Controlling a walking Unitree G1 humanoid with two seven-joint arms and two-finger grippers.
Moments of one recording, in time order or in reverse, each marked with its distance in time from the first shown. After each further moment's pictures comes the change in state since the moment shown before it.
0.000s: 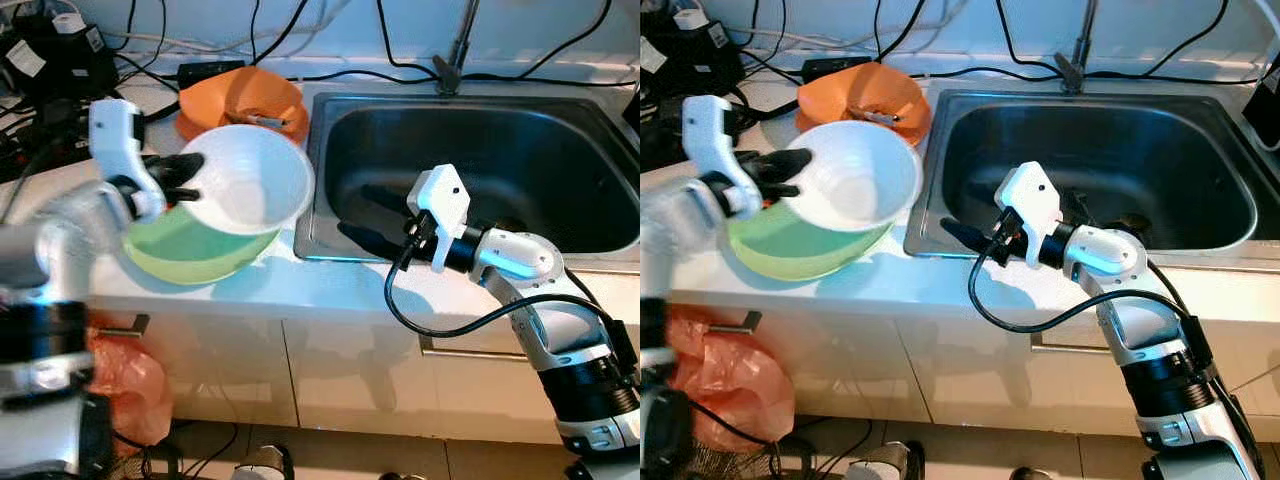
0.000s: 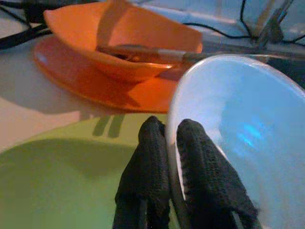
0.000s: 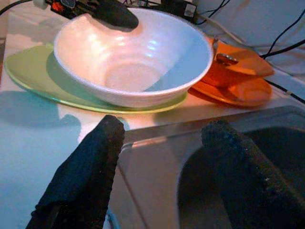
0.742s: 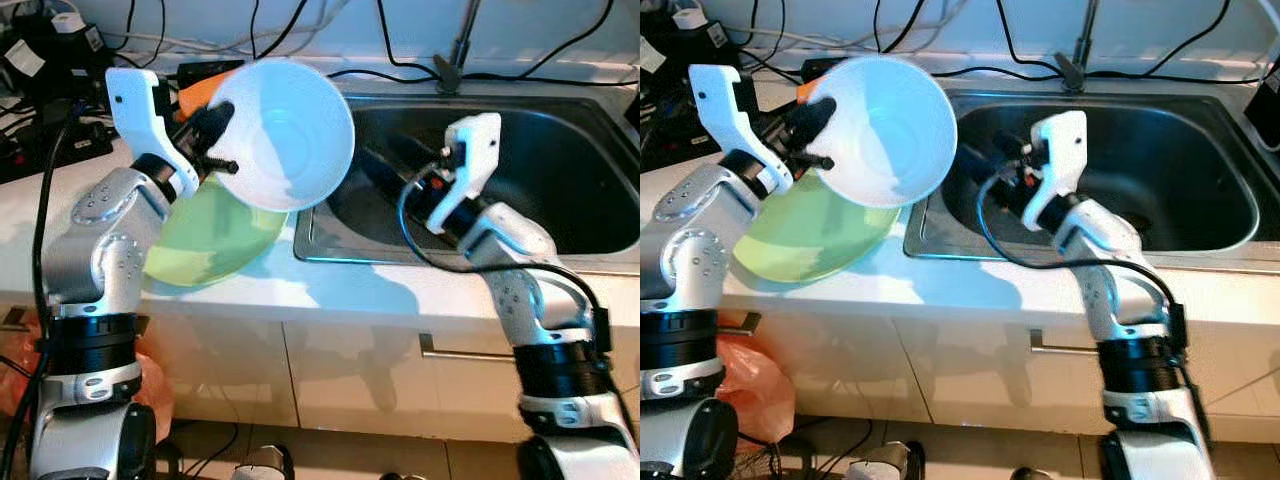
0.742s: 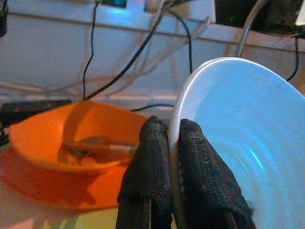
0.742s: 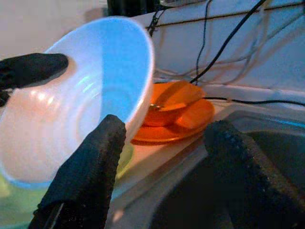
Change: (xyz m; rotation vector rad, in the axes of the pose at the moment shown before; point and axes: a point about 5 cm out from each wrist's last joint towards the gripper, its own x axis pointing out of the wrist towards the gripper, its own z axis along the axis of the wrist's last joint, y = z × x) left arm 0.009 -0.044 0.019 0.101 -0.344 -0.110; right arm 0.014 -0.024 0.019 0.334 -0.216 -0.303
